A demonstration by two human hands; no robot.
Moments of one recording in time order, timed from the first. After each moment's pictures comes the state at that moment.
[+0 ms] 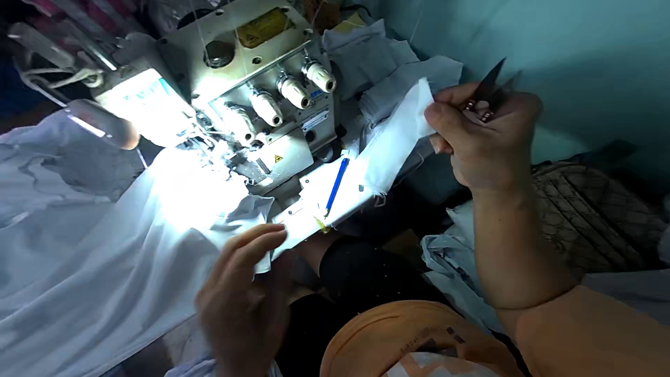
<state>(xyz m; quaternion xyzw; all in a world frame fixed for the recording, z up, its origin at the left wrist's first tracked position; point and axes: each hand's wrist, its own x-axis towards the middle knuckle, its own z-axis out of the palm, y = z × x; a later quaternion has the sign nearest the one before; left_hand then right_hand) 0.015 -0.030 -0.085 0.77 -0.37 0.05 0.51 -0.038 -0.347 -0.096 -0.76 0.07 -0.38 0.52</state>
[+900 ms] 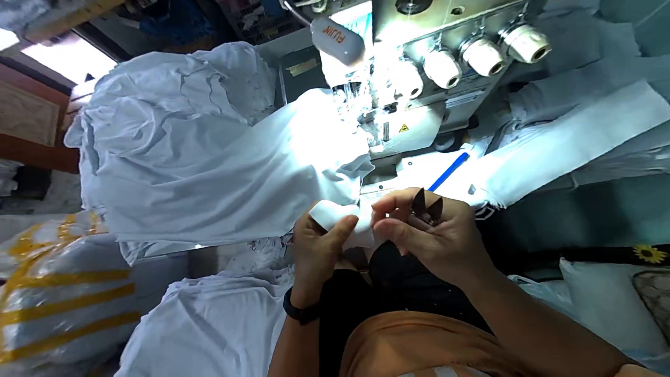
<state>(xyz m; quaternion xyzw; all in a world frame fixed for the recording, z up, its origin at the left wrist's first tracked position) 0.004 -0.006 -0.144 0.63 -0.05 -0.03 0.78 -0.023 -0.185 -0.119 -0.67 -0.11 -0.08 0.73</state>
